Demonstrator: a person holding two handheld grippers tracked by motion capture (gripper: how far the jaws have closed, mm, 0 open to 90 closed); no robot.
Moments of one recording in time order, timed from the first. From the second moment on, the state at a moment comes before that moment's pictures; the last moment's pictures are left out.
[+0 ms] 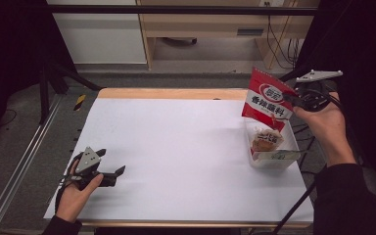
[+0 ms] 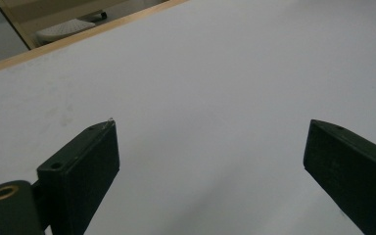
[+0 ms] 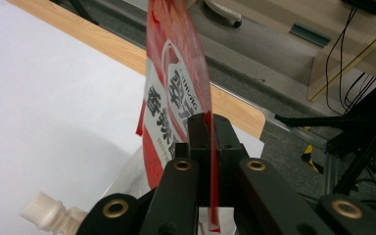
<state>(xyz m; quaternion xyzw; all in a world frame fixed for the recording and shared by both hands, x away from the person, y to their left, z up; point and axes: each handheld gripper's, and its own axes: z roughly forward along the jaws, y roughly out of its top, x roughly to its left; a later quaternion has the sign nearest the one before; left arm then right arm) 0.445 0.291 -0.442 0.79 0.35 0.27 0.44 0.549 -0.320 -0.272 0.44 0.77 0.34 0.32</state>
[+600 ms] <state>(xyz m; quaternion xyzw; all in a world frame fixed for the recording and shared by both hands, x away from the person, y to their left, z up) 0.445 0.290 -0.443 0.79 0.35 0.27 0.43 0.555 -0.341 -0.306 0.46 0.76 0.34 0.30</state>
